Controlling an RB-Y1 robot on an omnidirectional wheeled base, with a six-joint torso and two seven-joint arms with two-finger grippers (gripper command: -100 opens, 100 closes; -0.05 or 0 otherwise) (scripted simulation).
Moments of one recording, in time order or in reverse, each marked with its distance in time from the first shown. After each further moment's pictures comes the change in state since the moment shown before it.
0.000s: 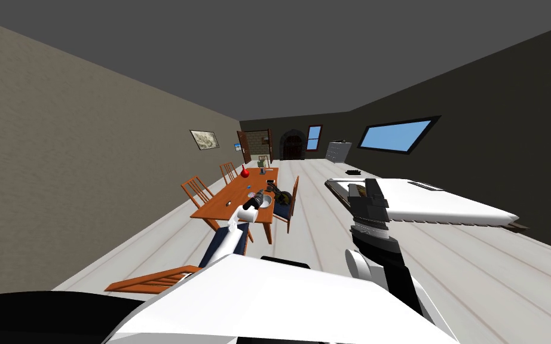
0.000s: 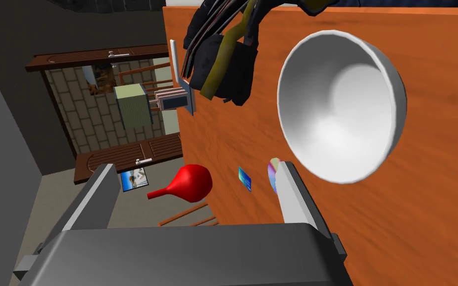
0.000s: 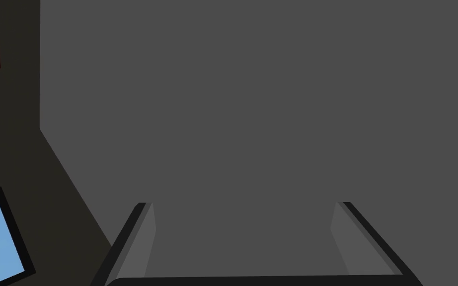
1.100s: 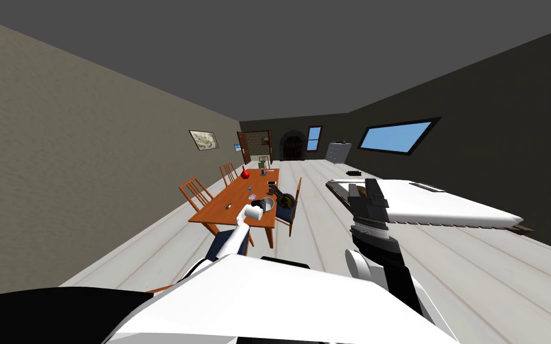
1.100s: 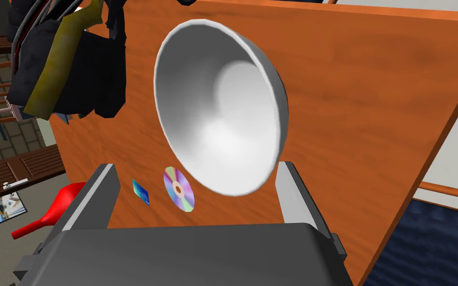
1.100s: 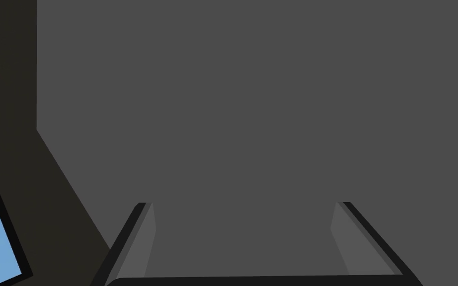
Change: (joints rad) left arm -0.119 -0.036 -0.020 0.245 0.029 0.256 0.099; right arm 0.000 0.000 0.000 0.000 0.000 0.000 0.000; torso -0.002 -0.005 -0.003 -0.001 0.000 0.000
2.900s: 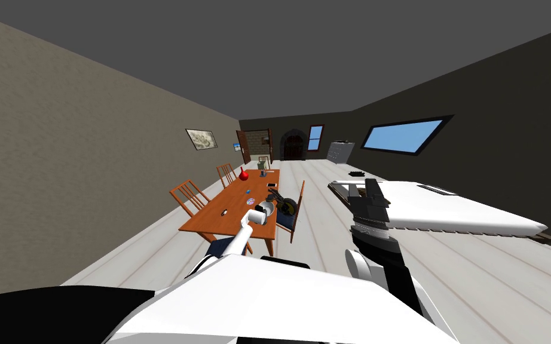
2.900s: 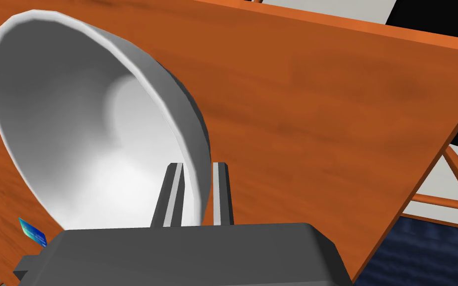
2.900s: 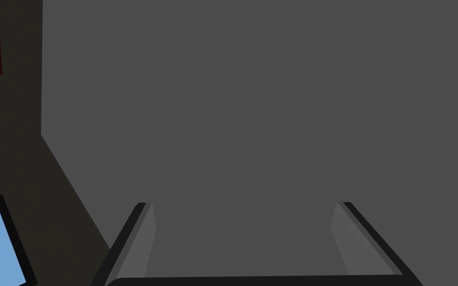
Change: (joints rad) left arm -0.035 -0.048 0.002 0.230 0.029 0.084 0.067; right arm 0.000 0.000 0.000 0.000 0.000 0.000 0.000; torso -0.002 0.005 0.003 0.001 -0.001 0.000
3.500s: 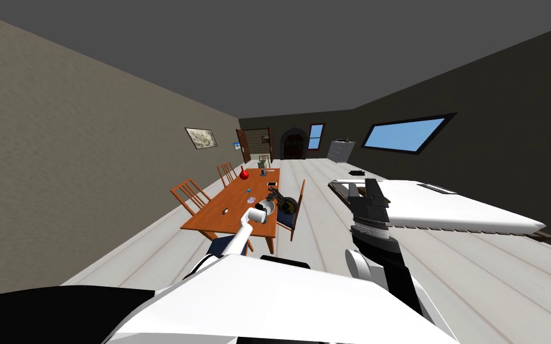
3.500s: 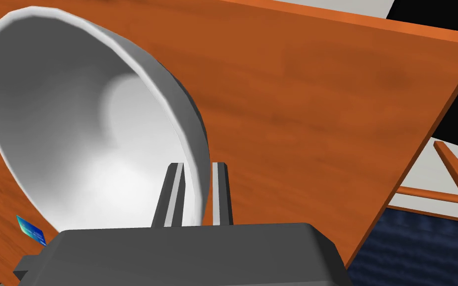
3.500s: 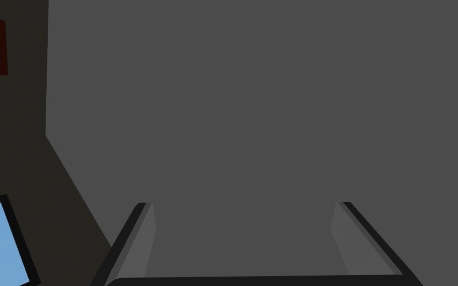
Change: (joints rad) left arm -0.004 0.007 -0.008 -0.048 0.003 0.051 0.010; right arm 0.000 0.000 0.000 0.000 0.000 0.000 0.000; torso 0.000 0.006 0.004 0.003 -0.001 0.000
